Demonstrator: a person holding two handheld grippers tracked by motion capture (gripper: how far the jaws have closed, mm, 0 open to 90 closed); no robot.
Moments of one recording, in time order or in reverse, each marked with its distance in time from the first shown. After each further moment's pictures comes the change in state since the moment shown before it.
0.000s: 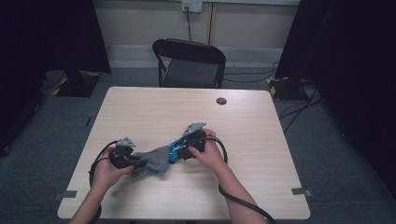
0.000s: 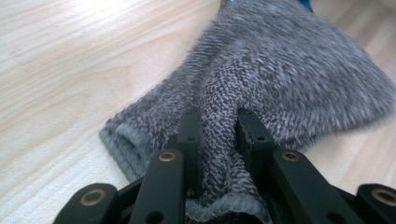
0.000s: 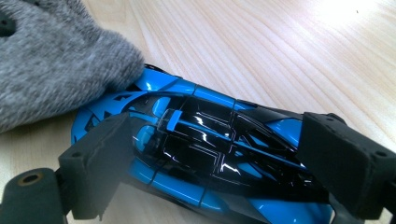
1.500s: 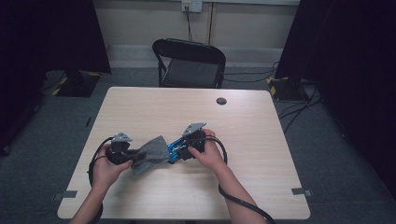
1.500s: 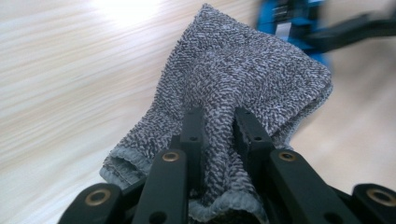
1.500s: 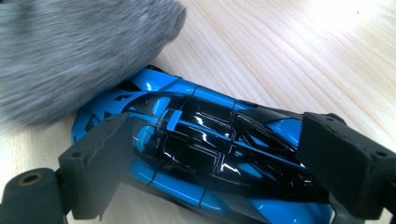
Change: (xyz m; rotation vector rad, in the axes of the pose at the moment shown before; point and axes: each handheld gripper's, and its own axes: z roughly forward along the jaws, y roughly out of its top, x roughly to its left) left arm -0.014 0.011 -0.016 -0.096 0.000 -0.036; right arm 0.001 0.000 0.000 -0.001 0.001 0.001
